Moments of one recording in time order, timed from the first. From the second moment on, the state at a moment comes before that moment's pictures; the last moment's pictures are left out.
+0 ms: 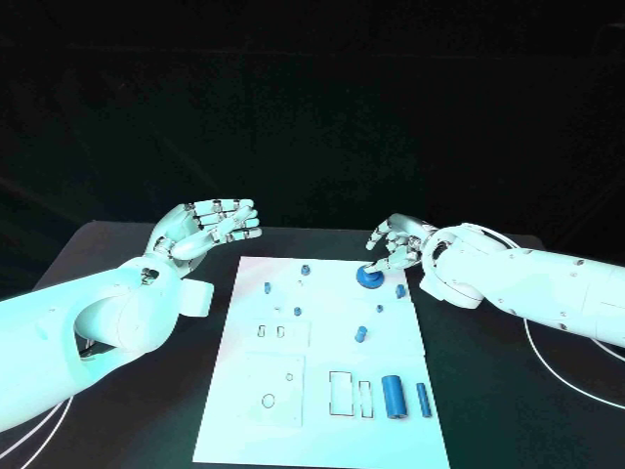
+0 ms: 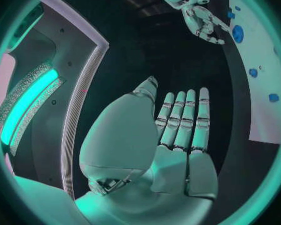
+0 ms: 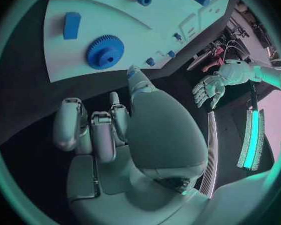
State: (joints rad) left arm 1.20 -0.90 0.02 1.60 -0.06 -0.34 0.48; left_hand 1.54 -0.10 0.14 0.28 0.19 0.85 0.22 0.20 0.13 0.95 0.20 0.07 0.07 0.87 0.18 0.18 0.20 0.17 0.81 0.28 0.22 0.09; right arm 1.32 -0.72 -0.16 1.26 -1.12 -0.33 -0.17; right_hand 1.45 -0.17 0.05 0.21 0.14 0.81 0.17 0.26 0.38 1.40 0.08 1.40 1.31 1.47 0.00 1.52 1.31 0.08 1.38 0.11 1.32 1.24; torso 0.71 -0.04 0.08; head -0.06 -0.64
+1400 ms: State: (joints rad) left arm 1.20 -0.90 0.02 1.59 -0.06 -0.34 0.48; left_hand 1.54 -0.10 0.14 0.28 0.19 0.85 0.22 0.20 0.13 0.95 0.20 0.07 0.07 0.87 0.18 0.18 0.20 0.17 0.81 0.28 0.22 0.09; right arm 1.29 -0.70 -0.16 1.22 -1.14 -0.27 -0.23; right_hand 1.49 -0.13 0.09 0.24 0.14 0.85 0.16 0.30 0.39 1.43 0.07 1.44 1.31 1.47 0.00 1.54 1.31 0.08 1.40 0.11 1.35 1.29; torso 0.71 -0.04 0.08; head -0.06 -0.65
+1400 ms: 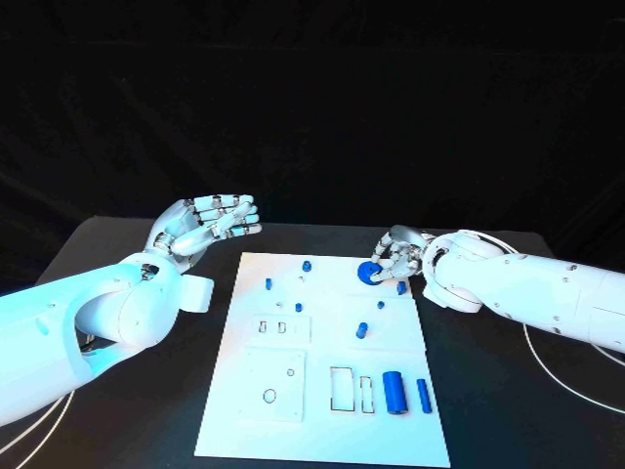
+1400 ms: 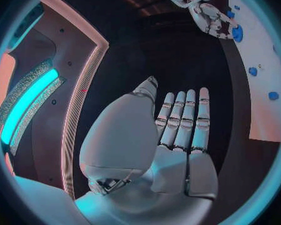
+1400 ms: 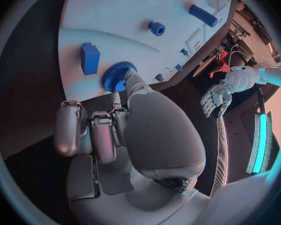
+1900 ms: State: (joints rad) left arm 1.20 -0.90 0.02 1.59 -0.06 -0.34 0.48; left_hand 1.54 -0.10 0.14 0.28 0.19 0.85 0.22 0.20 0.13 0.95 0.20 0.07 0.07 0.87 0.18 0.18 0.20 0.17 0.81 0.28 0.22 0.09; right arm 1.28 -0.69 -0.17 1.23 -1.19 -0.30 -0.23; right_hand 1.49 -0.17 0.27 0.27 0.32 0.92 0.14 0.29 0.36 1.45 0.05 1.46 1.31 1.46 -0.01 1.54 1.31 0.07 1.42 0.09 1.37 1.31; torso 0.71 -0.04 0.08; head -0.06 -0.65
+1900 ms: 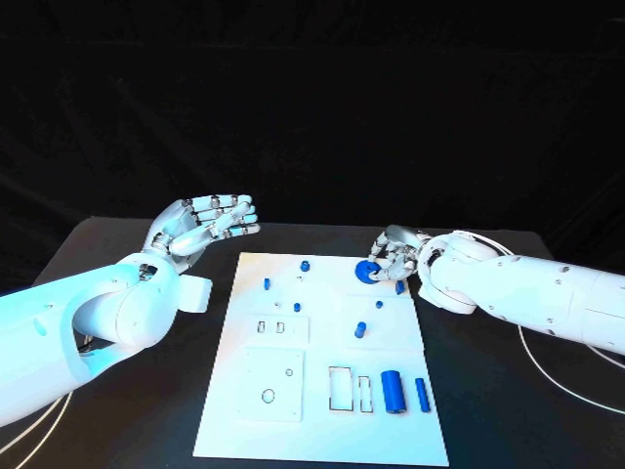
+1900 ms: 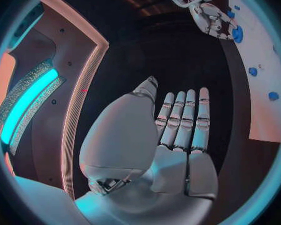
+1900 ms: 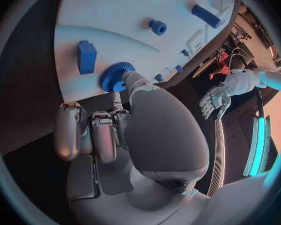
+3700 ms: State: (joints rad) left arm 1.20 -0.89 0.02 1.58 -0.06 -0.33 0.48; left_hand 1.54 -0.10 0.14 0.28 0.19 0.85 0.22 0.20 0.13 0.95 0.20 0.07 0.07 0.87 0.18 0.18 0.20 0.17 0.81 0.28 0.22 0.09; right arm 1.22 -0.48 -0.17 1.27 -1.47 -0.52 -0.27; right_hand 1.42 -0.20 0.33 0.28 0.31 0.95 0.14 0.27 0.35 1.46 0.05 1.47 1.31 1.46 -0.01 1.54 1.31 0.07 1.44 0.09 1.40 1.31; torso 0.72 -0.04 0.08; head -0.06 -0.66
